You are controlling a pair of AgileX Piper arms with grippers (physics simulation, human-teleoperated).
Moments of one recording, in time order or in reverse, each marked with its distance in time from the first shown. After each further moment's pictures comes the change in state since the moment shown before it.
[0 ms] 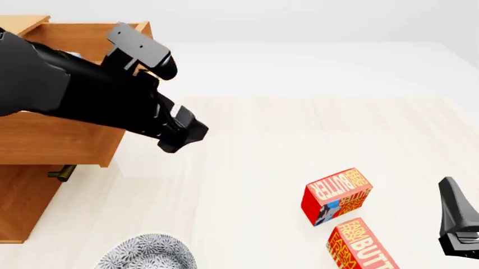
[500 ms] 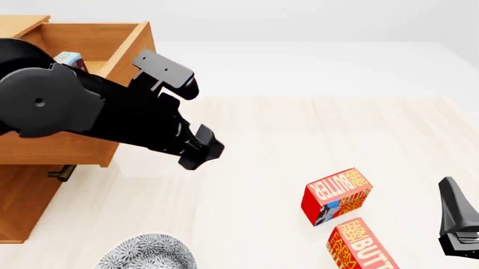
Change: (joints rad) left arm -0.065 0.049 0.045 -0.042 -0.111; right arm 0.000 0.000 0.000 0.000 0.000
